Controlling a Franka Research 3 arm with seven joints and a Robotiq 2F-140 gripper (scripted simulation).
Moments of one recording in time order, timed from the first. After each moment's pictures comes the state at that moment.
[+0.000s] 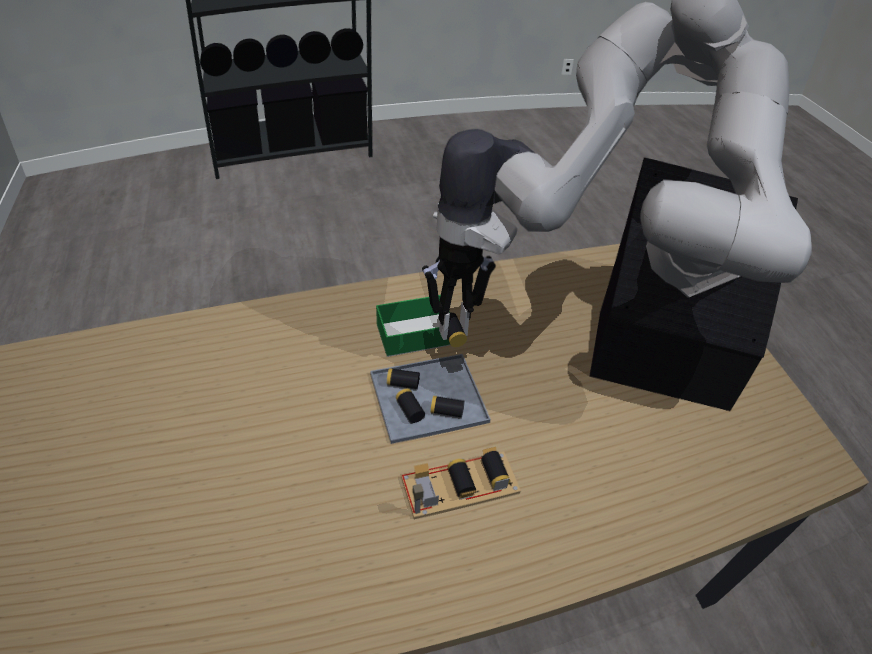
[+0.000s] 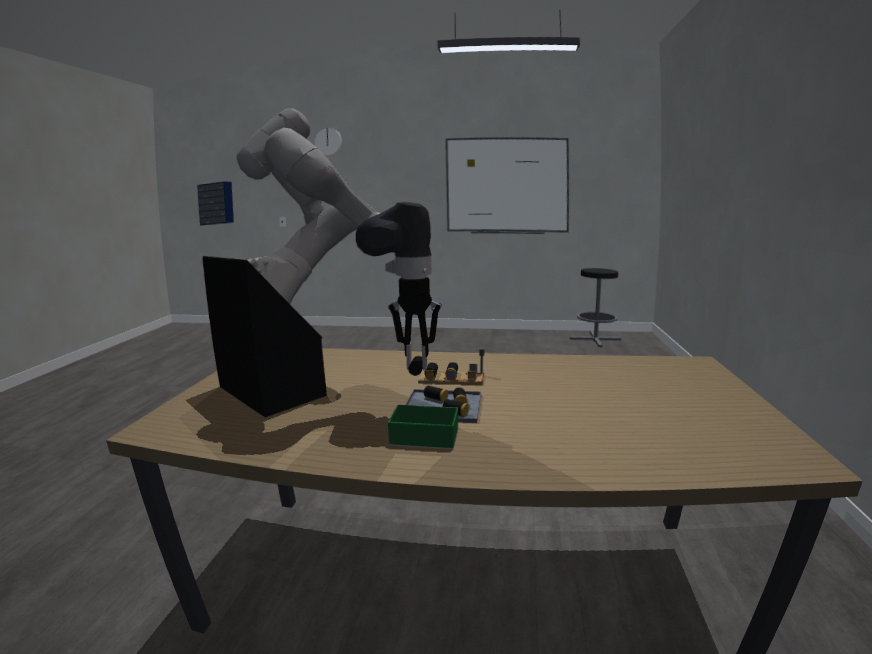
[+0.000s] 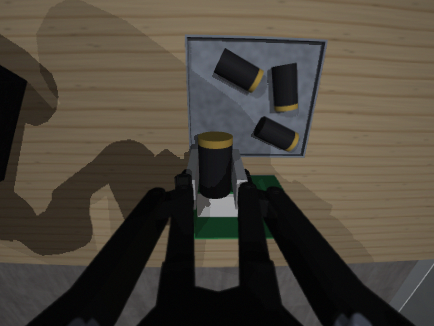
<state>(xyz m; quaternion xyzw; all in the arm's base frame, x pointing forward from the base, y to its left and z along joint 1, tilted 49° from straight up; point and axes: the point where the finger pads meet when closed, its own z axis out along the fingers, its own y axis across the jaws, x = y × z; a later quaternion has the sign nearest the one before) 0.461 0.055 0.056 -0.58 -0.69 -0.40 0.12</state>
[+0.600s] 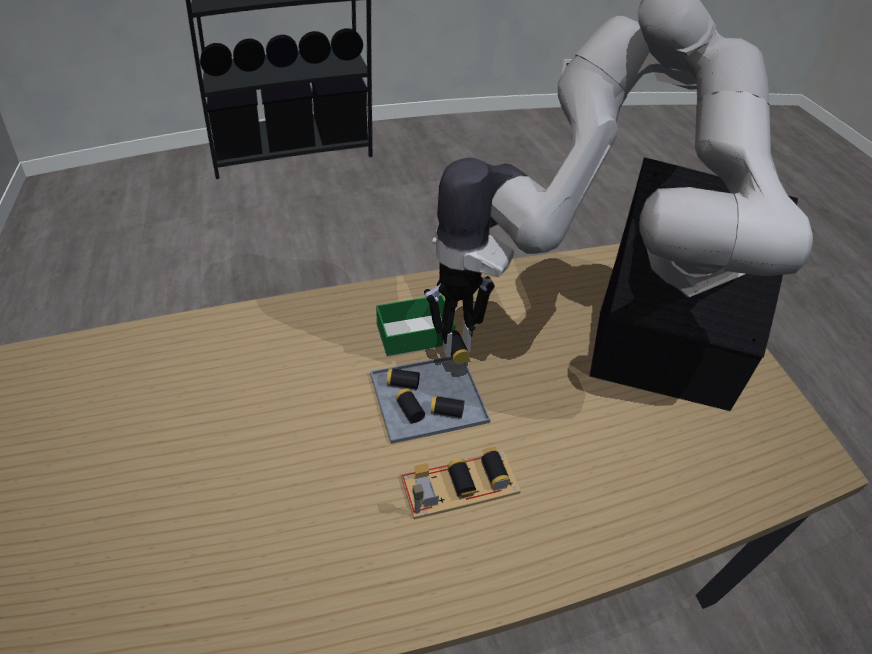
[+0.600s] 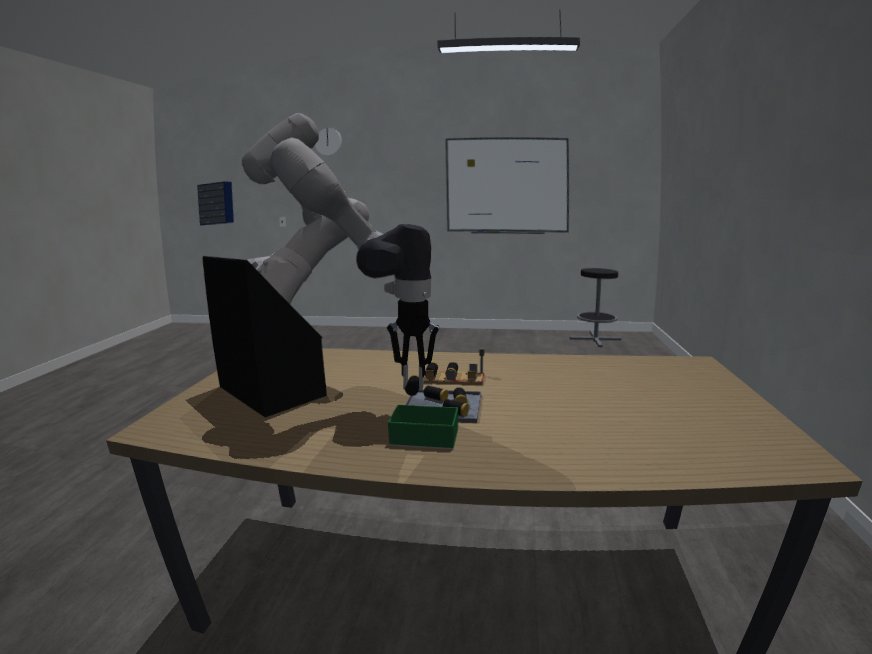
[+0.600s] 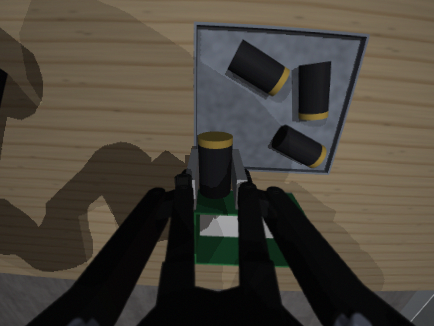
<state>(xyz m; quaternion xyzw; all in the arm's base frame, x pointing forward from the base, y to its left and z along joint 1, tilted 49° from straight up) 0.469 0.091 0.015 -0.57 -0.71 -0.39 0.12</state>
